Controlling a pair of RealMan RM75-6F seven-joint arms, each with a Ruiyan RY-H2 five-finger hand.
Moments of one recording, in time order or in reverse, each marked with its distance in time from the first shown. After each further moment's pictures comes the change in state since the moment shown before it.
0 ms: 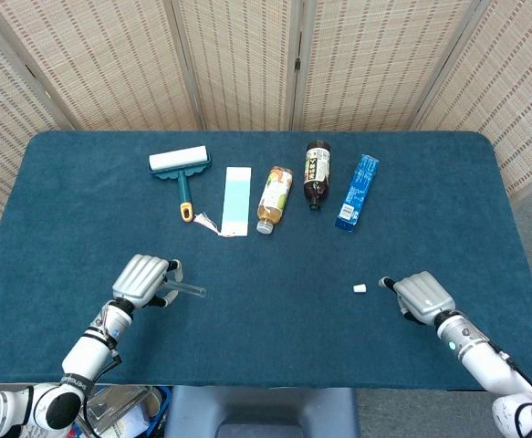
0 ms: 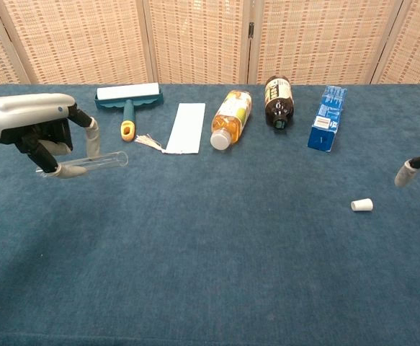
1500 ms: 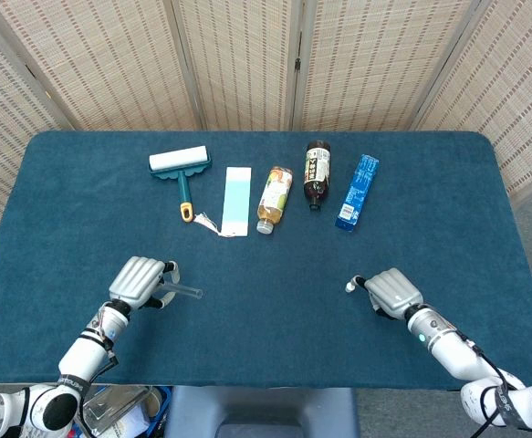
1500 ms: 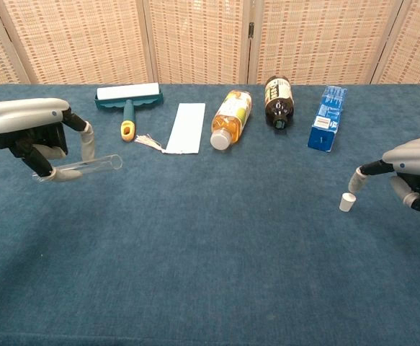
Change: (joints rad) left arm 0.024 0.001 0.003 0.021 0.031 -0.015 -0.041; right arm 0.112 -0.120 -0.047 0.055 0.023 0.030 0.015
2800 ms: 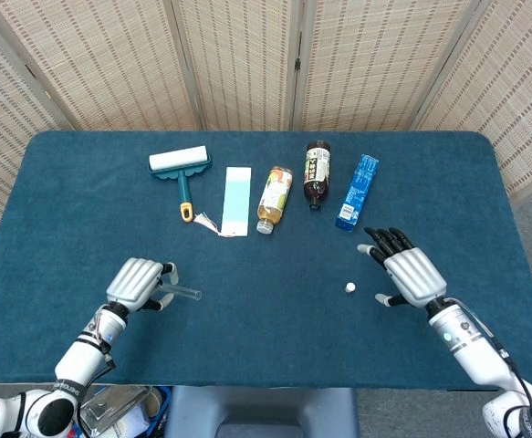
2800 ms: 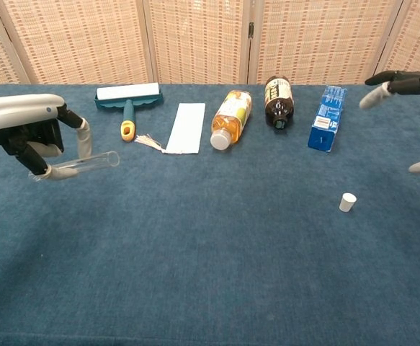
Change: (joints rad) left arm 0.015 0.025 -0.002 -0.049 0.002 0.020 0.019; right arm -0.145 0.028 0.060 0.042 -0.300 0.314 0.312
